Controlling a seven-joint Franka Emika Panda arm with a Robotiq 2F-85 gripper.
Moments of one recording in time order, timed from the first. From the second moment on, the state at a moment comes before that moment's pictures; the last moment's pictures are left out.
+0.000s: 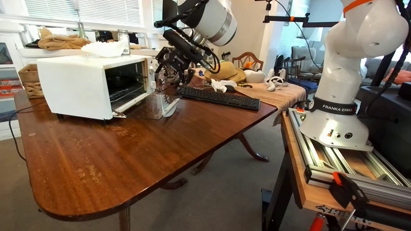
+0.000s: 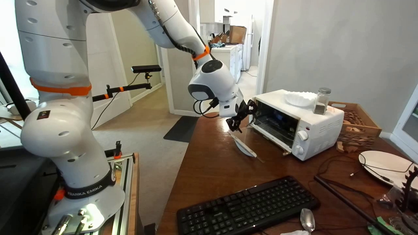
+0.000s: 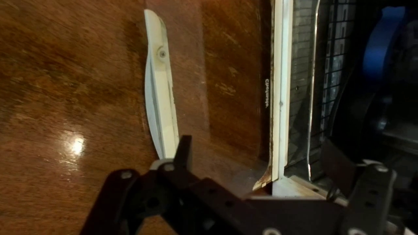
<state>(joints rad) 0.13 0.21 0.18 -2.38 1.04 3.25 0.68</state>
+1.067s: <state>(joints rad) 0.13 0.55 0.23 -2.12 0.87 3.57 0.68</state>
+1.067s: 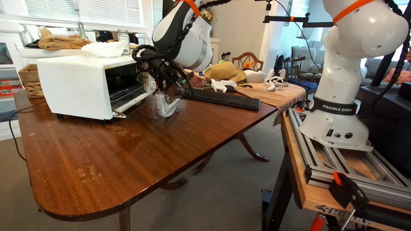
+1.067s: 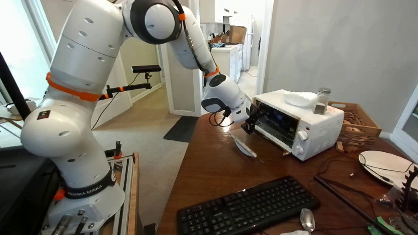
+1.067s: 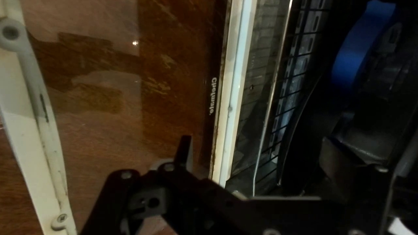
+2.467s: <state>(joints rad) 0.16 0.71 0.23 -1.99 0.82 3.76 0.68</state>
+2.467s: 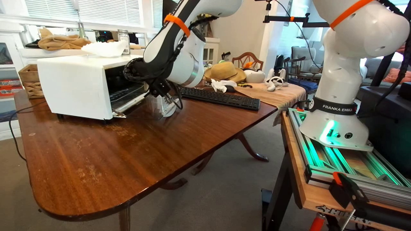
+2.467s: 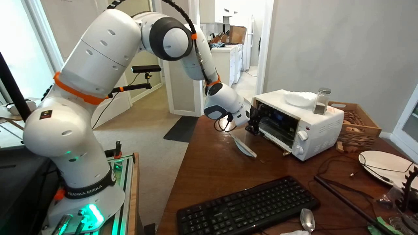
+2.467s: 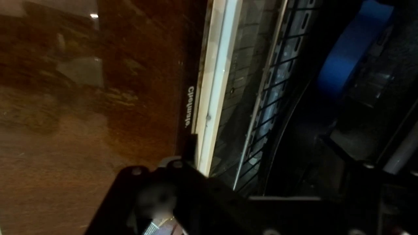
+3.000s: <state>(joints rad) 0.17 0.75 0.22 -1.92 0.82 3.79 0.66</state>
